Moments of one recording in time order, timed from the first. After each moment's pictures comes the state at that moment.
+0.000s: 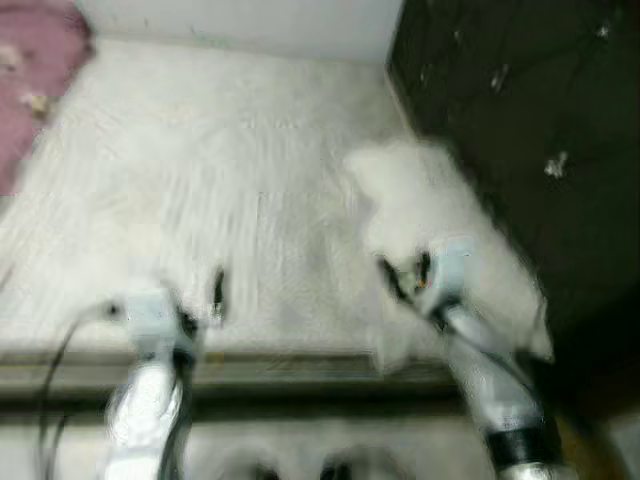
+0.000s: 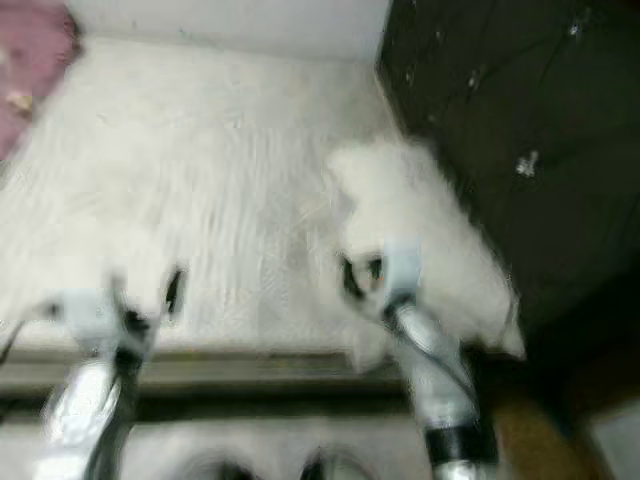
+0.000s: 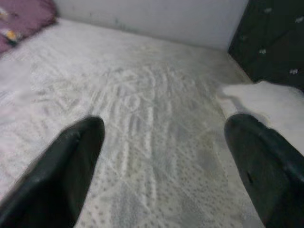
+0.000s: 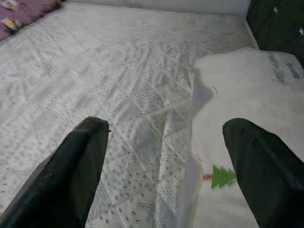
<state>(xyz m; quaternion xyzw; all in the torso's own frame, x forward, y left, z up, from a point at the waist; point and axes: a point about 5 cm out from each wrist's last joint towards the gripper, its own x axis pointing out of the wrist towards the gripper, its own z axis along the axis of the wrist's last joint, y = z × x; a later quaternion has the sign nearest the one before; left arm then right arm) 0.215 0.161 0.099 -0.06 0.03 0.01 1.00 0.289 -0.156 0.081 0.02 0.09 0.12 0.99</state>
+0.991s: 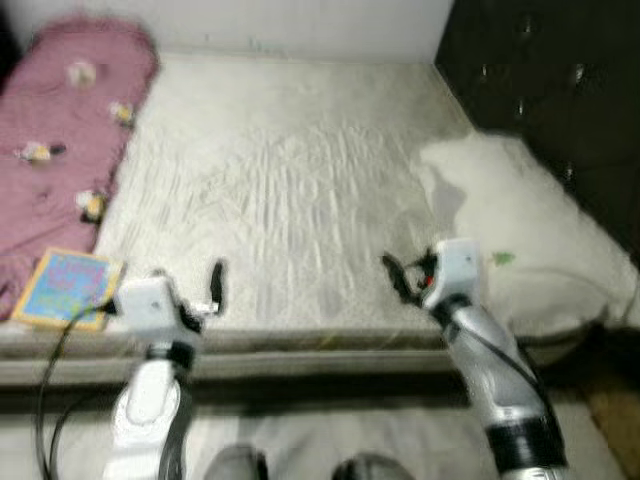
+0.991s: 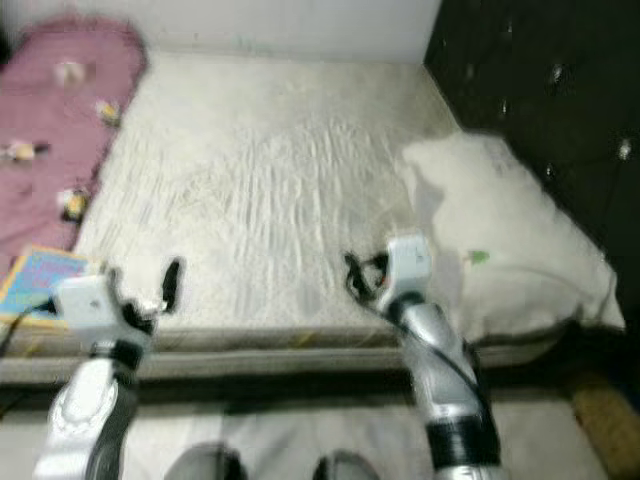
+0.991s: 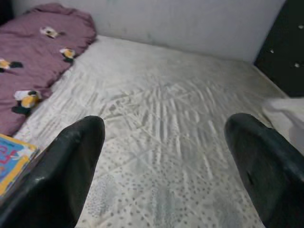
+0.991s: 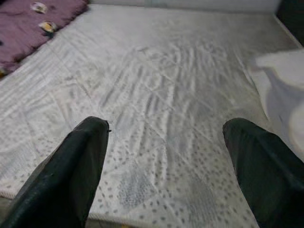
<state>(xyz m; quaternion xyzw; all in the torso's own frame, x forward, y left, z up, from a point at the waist) 0.218 0.166 0.102 -0.06 0.02 0.03 1.00 0.290 -0.158 0.079 0.02 0.10 0.12 0.99</state>
